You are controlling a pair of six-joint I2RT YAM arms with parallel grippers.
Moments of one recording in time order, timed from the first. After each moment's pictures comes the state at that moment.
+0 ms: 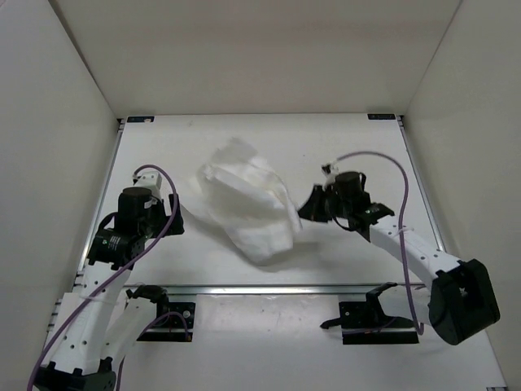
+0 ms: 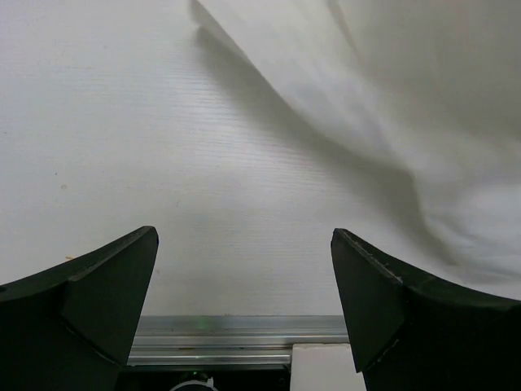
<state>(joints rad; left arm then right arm) -0.21 0.72 0.87 -0.90 -0.12 -0.23 0.48 1.18 0.83 -0.16 -0.39 0.56</state>
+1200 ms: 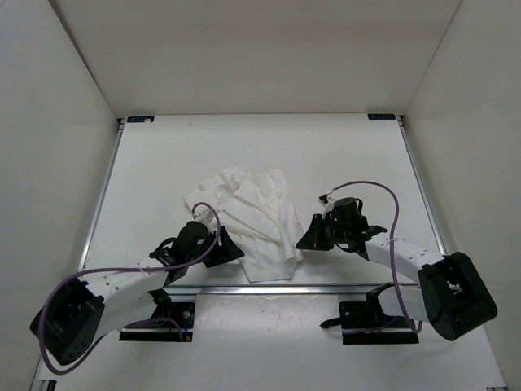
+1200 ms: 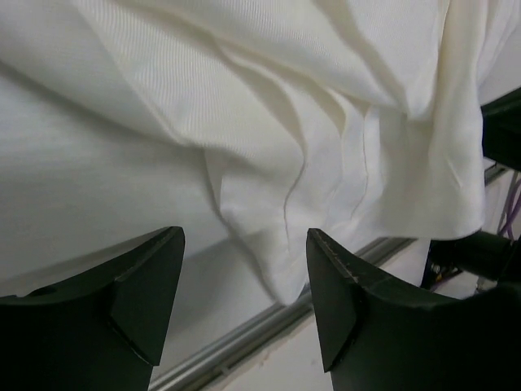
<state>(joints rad) -0.66 0.97 0.22 0.04 0.18 -0.90 0.43 1.21 0.41 -0.01 -0.54 0.59</state>
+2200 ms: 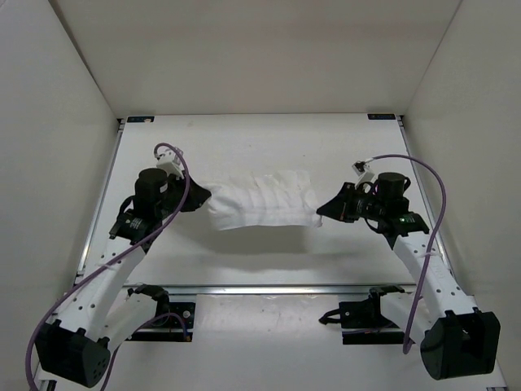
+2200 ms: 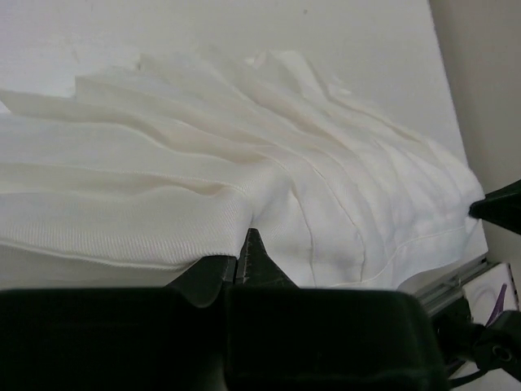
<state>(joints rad) -0.30 0.90 0.81 -0.33 0.21 -0.50 0.11 0.95 0.68 -0.31 -0.74 0.44</state>
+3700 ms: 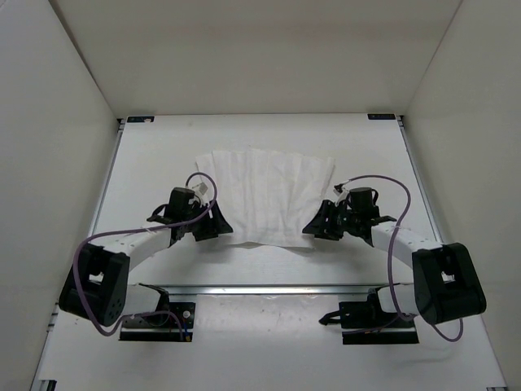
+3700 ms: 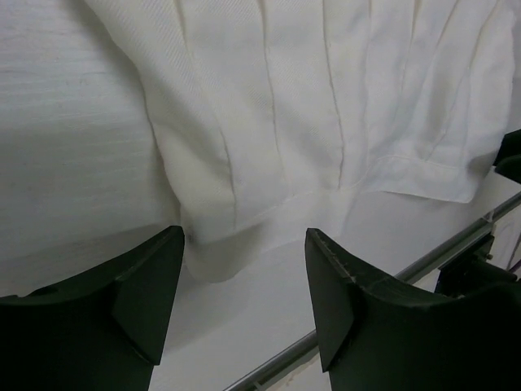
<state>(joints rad) -0.31 1.31 0.54 -0.09 0.39 -0.59 0.21 1.31 0.49 -0.04 -0.65 0.56</state>
